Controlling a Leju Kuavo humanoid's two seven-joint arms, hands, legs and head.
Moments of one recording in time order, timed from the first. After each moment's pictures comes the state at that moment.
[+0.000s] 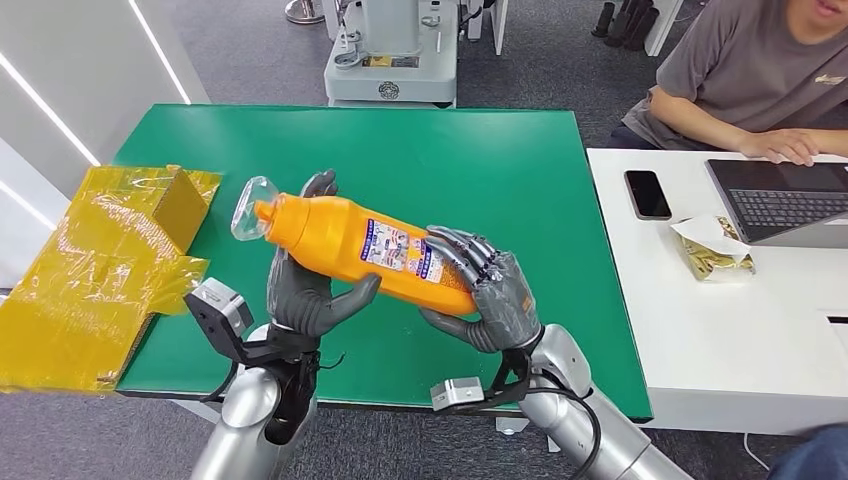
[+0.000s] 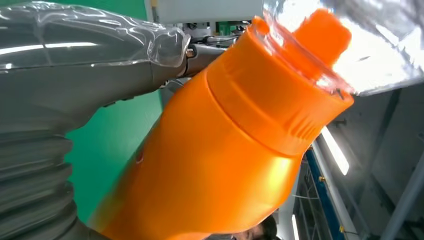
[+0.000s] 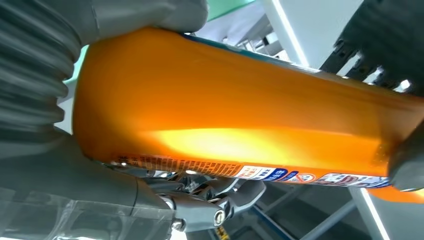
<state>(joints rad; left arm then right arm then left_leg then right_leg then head) -0.24 -0.18 -0.42 -1.35 0.12 0.02 -0.50 -0.45 -0.11 0.75 -1.22 0.61 -0.60 -0.61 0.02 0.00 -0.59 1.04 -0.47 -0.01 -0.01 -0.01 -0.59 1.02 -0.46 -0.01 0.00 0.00</state>
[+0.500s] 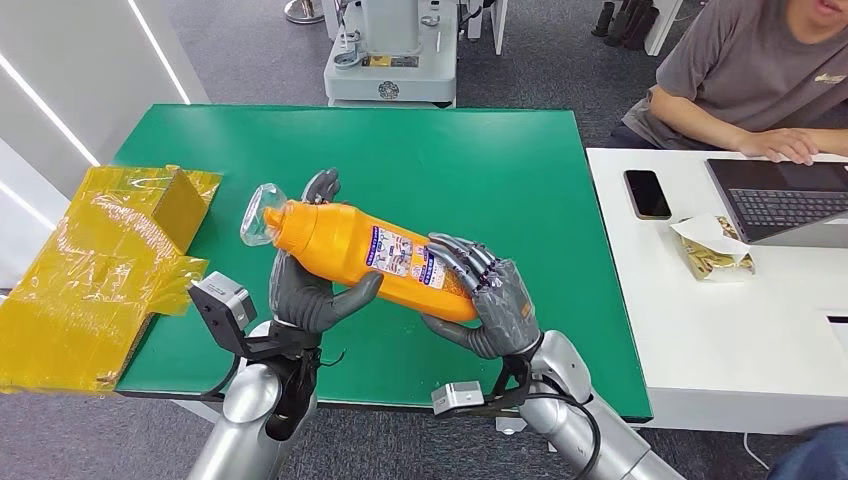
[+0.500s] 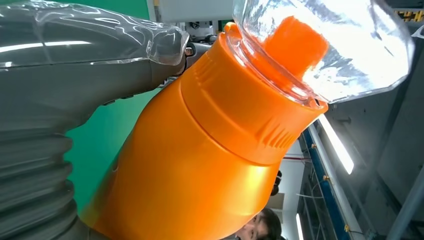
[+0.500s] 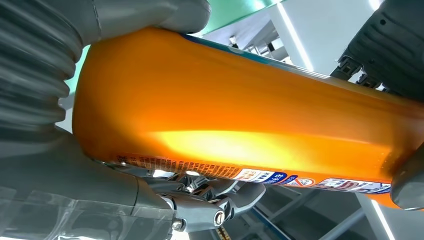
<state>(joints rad) -0.25 -0.18 -0.42 -1.33 0.12 0.02 -0.49 -0.43 -0.11 0.75 -1.20 0.62 -0.57 -0.62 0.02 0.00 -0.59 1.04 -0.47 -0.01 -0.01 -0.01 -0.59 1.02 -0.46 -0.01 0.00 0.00</state>
